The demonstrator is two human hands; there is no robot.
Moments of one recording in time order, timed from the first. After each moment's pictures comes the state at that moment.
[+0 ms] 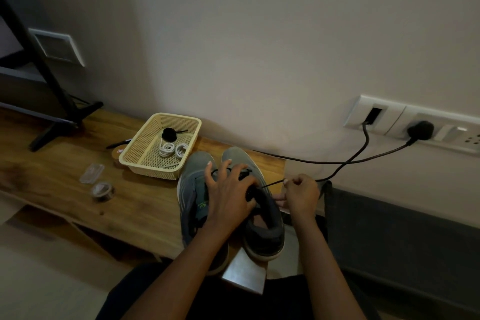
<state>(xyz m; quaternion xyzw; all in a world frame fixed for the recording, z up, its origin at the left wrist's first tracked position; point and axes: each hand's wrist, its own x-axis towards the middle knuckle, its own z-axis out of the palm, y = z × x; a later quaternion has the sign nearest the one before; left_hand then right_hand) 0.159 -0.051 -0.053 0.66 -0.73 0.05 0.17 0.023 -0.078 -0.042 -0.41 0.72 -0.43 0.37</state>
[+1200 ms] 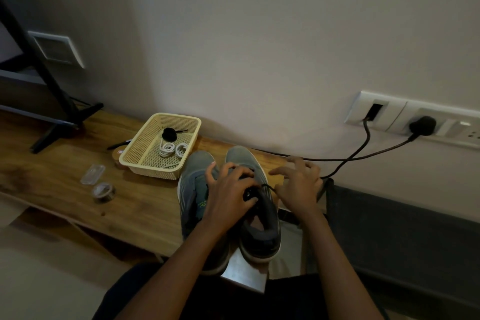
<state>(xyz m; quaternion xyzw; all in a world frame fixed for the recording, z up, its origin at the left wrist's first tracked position) 0.168 -0.054 -0.059 0.62 -0.75 0.00 0.25 0.013 -0.082 -0.034 -0.70 0.67 -0.22 0.13</state>
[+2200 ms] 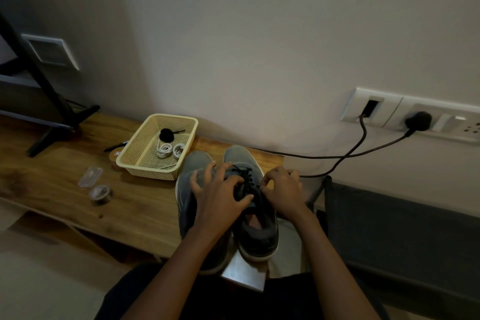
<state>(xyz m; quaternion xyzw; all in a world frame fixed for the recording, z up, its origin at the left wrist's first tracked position) 0.171 -0.034 -0.035 0.72 -0.67 -0.09 0.17 0.023 -0.080 -0.041 -0.73 0.63 -0.15 0.21</state>
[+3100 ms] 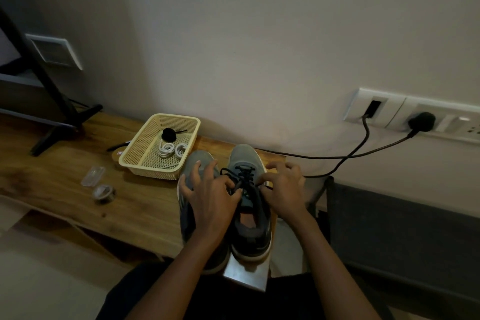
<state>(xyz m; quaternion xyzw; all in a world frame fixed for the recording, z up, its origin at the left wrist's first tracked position) 0.169 -0.031 -0.038 0.79 -0.58 -0.05 0.22 0.029 -0.074 -0.036 -0.76 0.62 -0.16 0.12</state>
